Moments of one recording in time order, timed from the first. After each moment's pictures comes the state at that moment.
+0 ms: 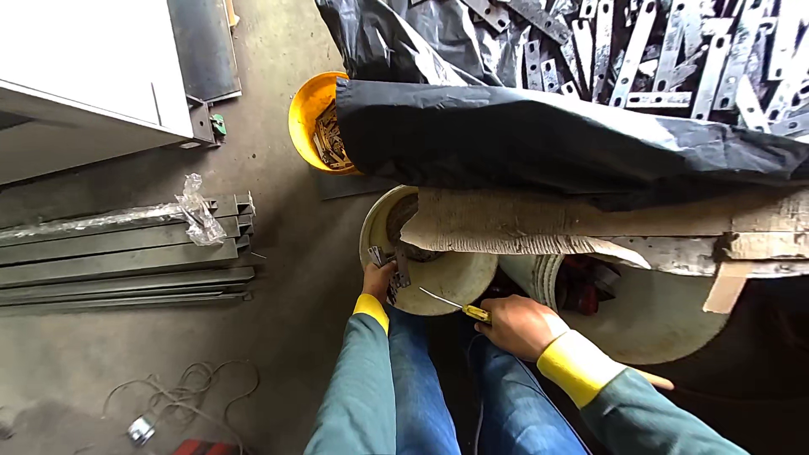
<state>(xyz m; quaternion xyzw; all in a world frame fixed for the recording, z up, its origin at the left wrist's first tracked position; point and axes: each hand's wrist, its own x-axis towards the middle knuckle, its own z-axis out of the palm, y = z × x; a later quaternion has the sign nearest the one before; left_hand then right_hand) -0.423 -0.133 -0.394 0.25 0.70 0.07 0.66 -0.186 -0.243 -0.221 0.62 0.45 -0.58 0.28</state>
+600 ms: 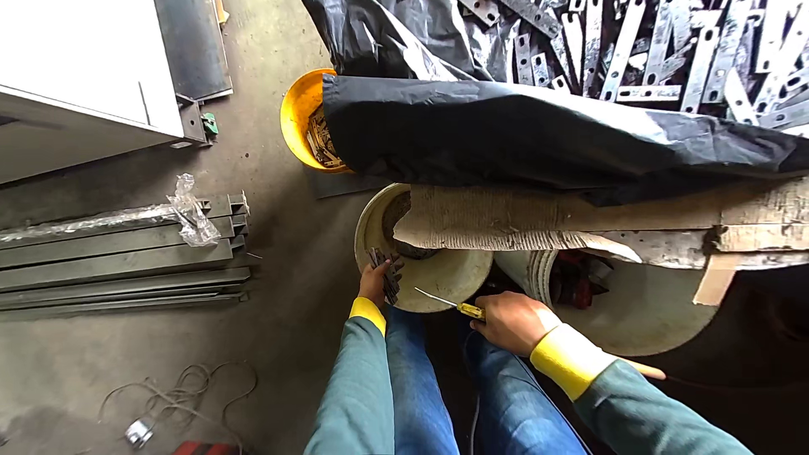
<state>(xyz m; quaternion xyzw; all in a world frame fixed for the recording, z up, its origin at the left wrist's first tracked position) -0.425 -0.142 -0.392 0.14 0.66 0.12 0.72 -0.187 -0.242 -0.222 0.61 0.44 -0.58 0.29</state>
